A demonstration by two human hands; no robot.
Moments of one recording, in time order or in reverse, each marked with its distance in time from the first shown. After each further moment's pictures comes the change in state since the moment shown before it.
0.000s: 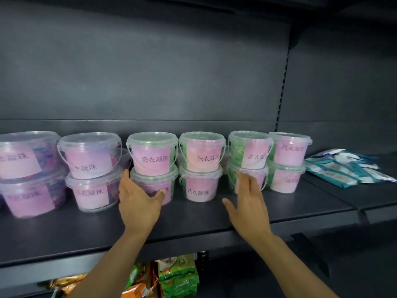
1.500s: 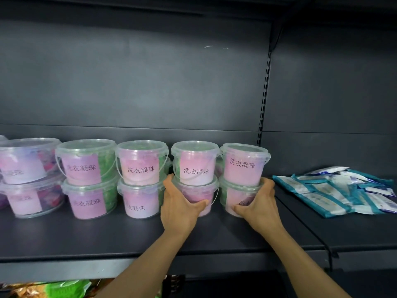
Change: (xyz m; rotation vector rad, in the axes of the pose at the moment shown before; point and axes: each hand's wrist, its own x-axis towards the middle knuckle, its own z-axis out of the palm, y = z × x) left_hand -0.080 0.126 0.190 0.021 -0.096 -0.053; right_hand 0.074 0.190 -0.044 0.385 -0.178 0.318
